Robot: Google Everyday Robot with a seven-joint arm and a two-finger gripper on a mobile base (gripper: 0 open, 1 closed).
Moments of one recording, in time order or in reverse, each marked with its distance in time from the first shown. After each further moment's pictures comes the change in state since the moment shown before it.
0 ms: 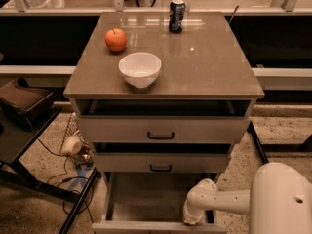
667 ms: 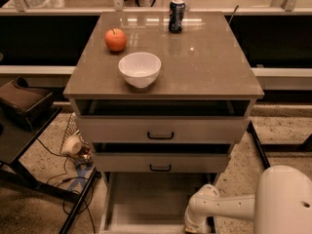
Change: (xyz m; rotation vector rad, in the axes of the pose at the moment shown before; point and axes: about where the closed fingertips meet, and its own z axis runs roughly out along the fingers) arm 0.004 0.028 0.001 -0.033 -0.005 0.022
